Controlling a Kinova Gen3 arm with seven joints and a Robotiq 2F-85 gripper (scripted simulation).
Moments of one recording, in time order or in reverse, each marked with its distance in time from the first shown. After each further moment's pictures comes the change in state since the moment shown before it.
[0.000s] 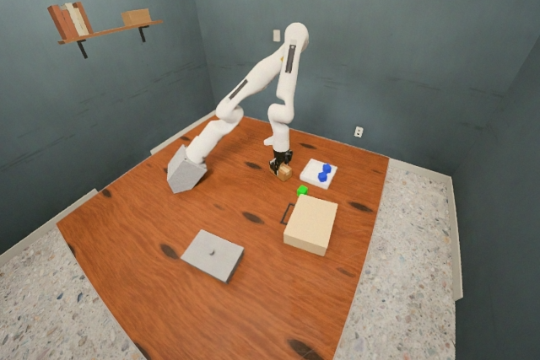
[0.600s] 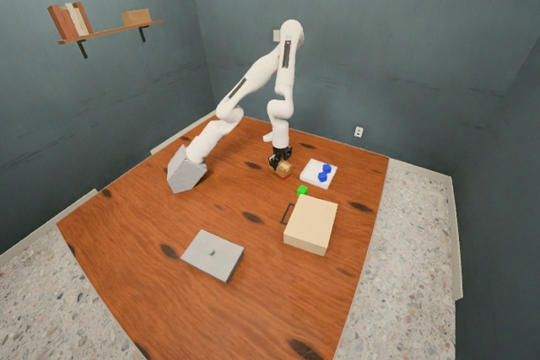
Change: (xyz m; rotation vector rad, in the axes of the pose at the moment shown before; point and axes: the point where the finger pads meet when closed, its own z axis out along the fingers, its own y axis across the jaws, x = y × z) arm 0.005 0.001 -0.021 -0.007 0.011 0.000
